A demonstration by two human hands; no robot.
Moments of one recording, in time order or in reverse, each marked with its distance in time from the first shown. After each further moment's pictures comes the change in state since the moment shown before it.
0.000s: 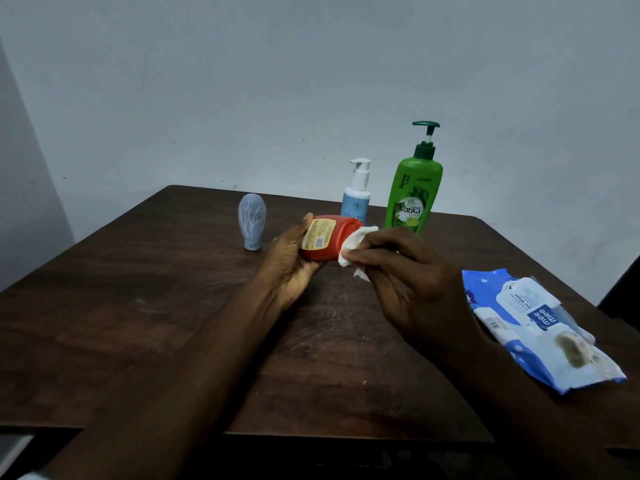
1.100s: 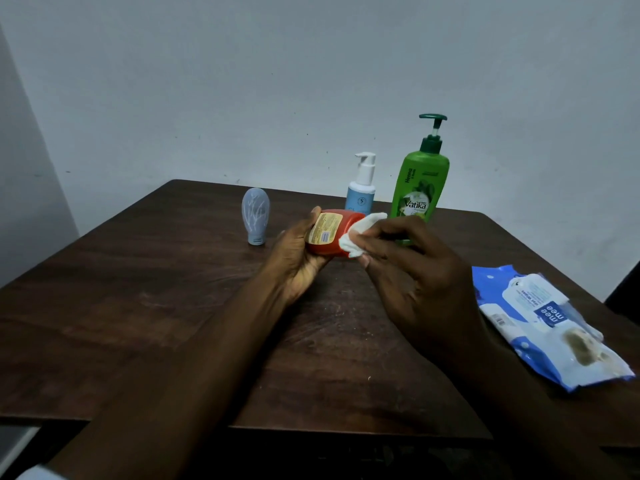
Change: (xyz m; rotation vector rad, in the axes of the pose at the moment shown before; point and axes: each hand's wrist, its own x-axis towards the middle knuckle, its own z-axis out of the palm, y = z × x) left_hand 0.003 -0.002 0.000 0.005 -0.038 0.011; right_hand -0.002 -0.007 0.001 -0.014 0.018 0.059
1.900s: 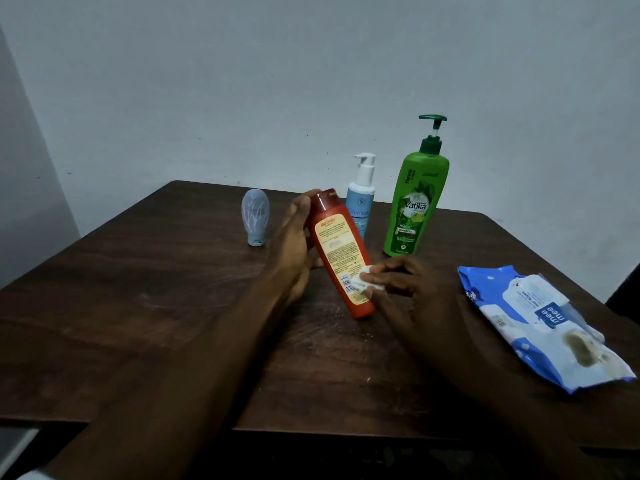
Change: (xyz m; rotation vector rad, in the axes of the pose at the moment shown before) left_hand -0.006 -0.002 0.008 0.489 0.027 0.297; right_hand -0.035 0.035 0.012 0.097 -0.198 0.327
